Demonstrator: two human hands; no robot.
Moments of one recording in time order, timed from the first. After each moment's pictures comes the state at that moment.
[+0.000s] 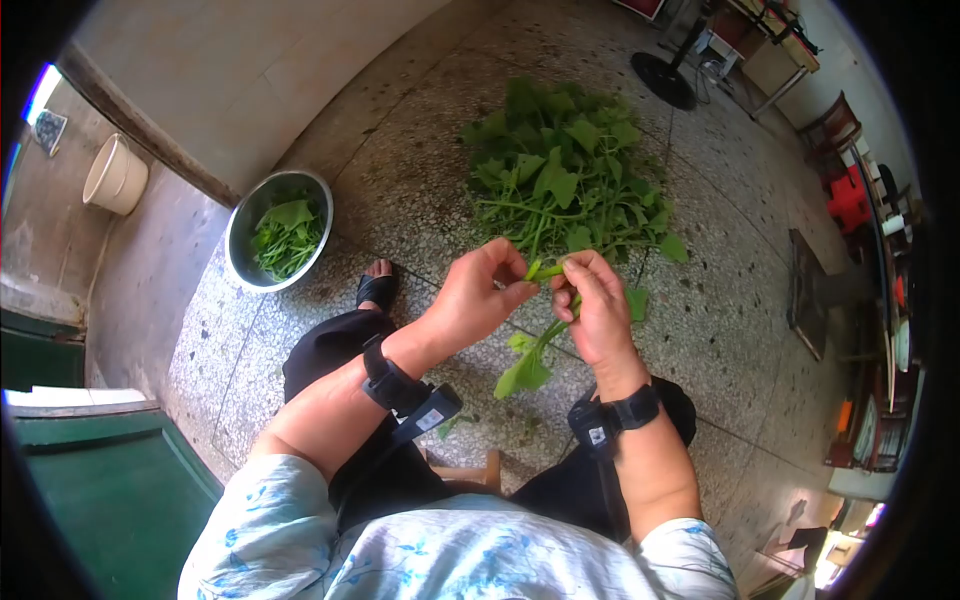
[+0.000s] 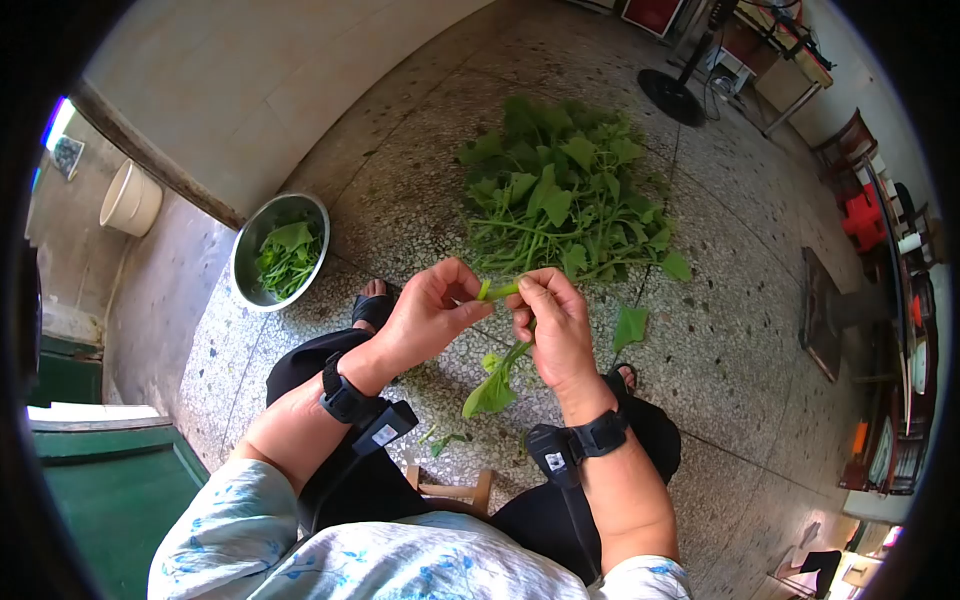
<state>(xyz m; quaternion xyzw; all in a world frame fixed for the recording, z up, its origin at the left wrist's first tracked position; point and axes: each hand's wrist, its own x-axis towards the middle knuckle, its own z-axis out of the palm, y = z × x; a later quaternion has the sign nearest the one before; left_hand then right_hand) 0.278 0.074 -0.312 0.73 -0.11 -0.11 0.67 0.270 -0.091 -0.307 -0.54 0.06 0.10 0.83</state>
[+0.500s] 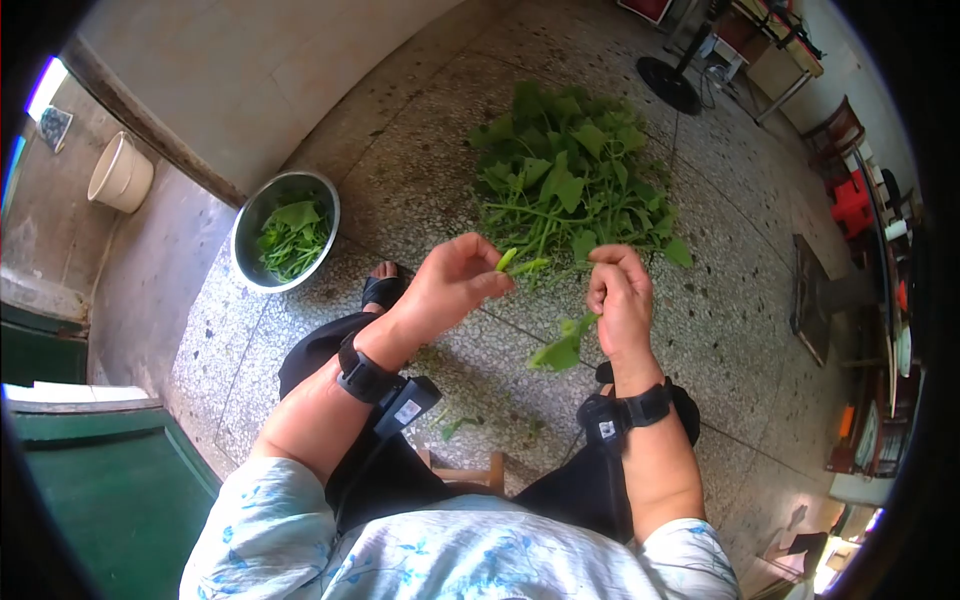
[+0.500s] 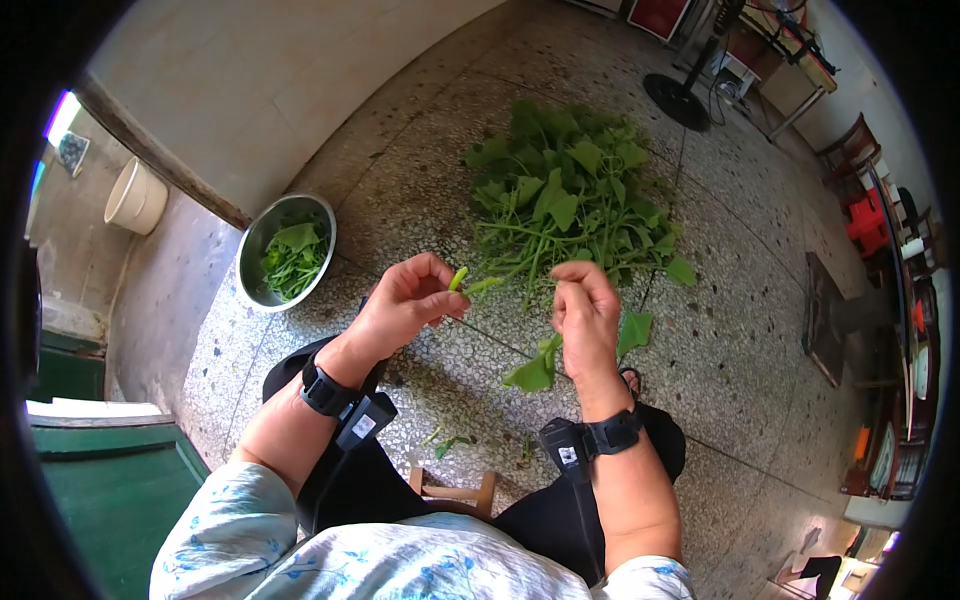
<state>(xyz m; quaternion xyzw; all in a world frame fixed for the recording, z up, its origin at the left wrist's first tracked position) 0.282 0.107 -0.310 0.64 -0.08 -0.21 0.74 0.280 -0.106 -0.309 -0.61 0.06 0.01 0.79</state>
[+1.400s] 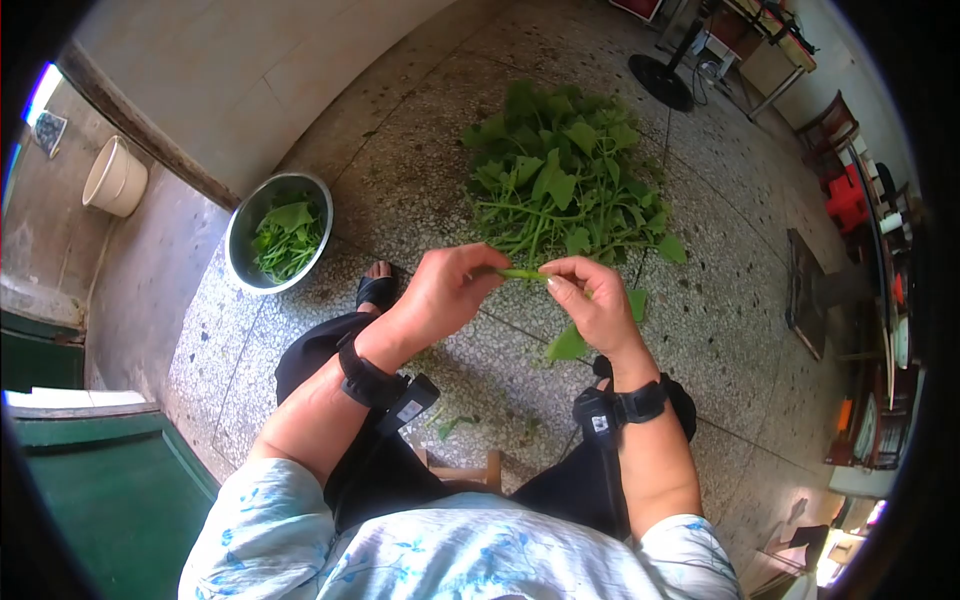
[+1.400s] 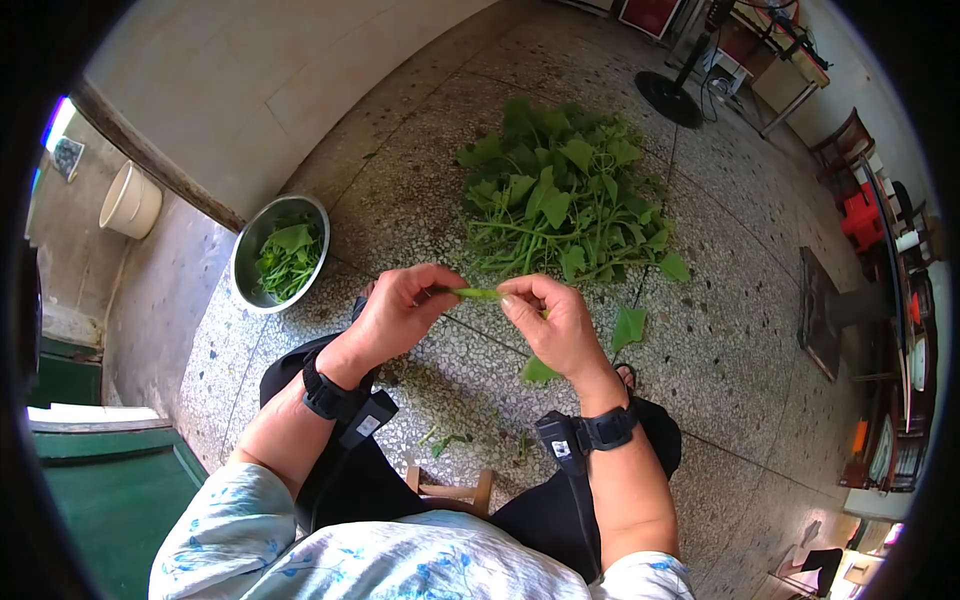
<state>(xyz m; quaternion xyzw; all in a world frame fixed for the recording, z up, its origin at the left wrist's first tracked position) 0.277 0.100 -0.299 0.82 -0.15 -0.05 0.54 0.275 -0.102 -0.302 -0.77 -0.13 0.07 0.62</state>
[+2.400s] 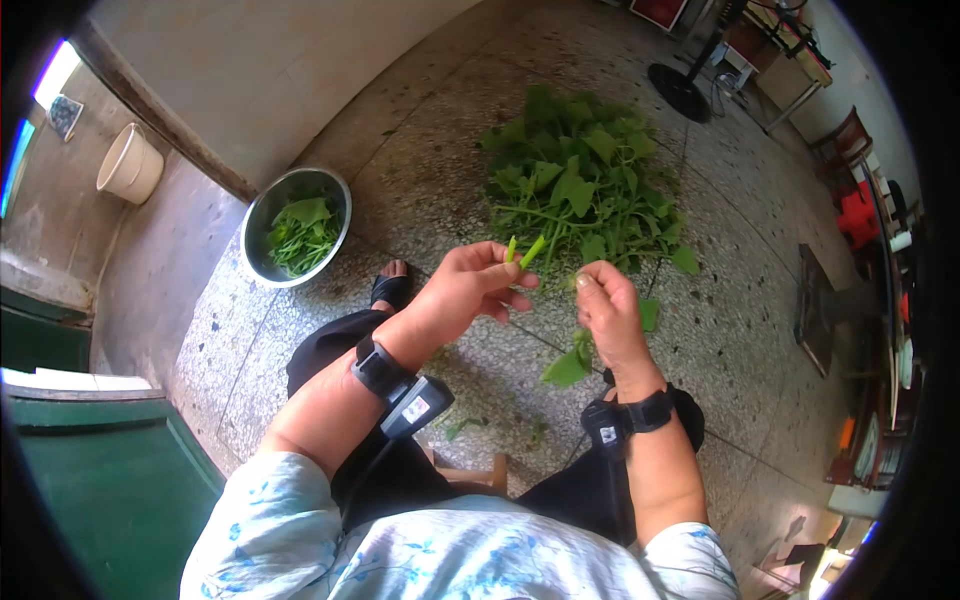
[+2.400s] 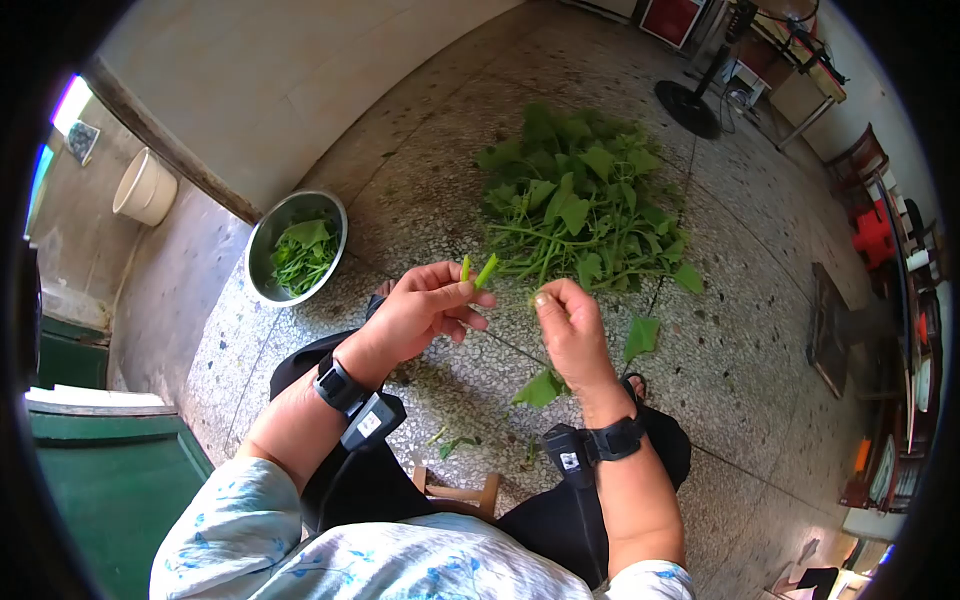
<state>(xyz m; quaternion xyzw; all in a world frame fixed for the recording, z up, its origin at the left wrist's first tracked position) 0.279 0.103 -0.310 0.49 0.03 -0.26 0.83 0.271 -0.097 -0.313 -0.68 -0.01 0.11 0.73</state>
